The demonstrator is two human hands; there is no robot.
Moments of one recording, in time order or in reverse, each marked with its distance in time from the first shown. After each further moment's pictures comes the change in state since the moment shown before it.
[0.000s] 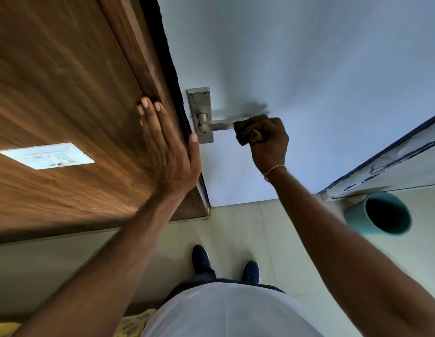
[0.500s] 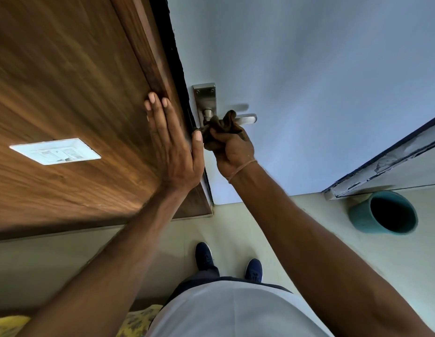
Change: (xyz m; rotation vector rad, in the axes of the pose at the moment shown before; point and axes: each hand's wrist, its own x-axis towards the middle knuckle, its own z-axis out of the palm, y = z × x) left_hand 0.000 -0.004 -0.005 -0.075 -0.017 0.034; right_hand -0.041 -0.058 0.074 0.933 -0.082 0.768
